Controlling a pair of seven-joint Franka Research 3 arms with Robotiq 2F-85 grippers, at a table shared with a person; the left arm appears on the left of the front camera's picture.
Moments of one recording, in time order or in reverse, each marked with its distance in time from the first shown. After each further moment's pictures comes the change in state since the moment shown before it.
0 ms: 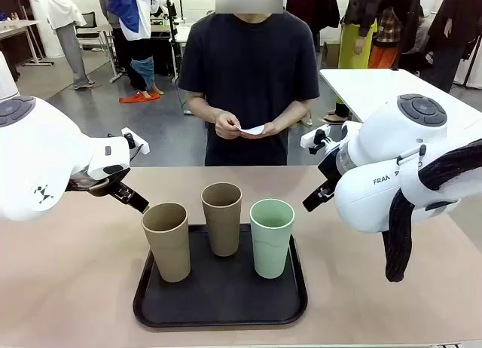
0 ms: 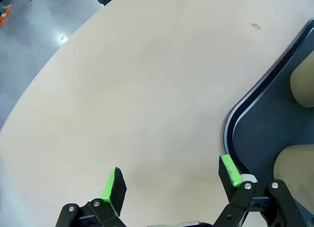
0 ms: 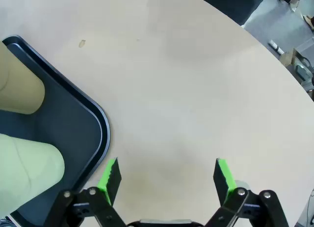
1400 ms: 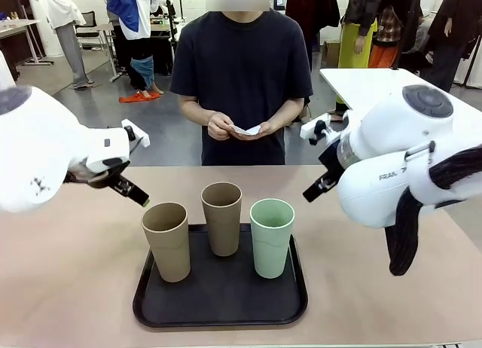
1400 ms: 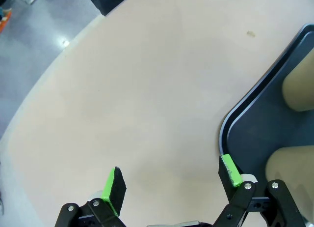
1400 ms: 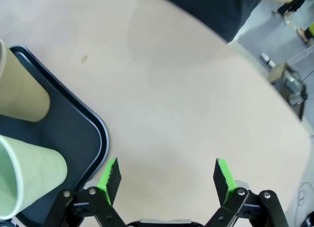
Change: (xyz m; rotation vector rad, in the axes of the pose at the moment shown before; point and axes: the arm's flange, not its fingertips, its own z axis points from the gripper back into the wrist) left arm 0.021 -0.002 0.033 0.005 -0.020 -0.022; right arm 0.022 -0.001 0.037 -0.046 -0.061 0.046
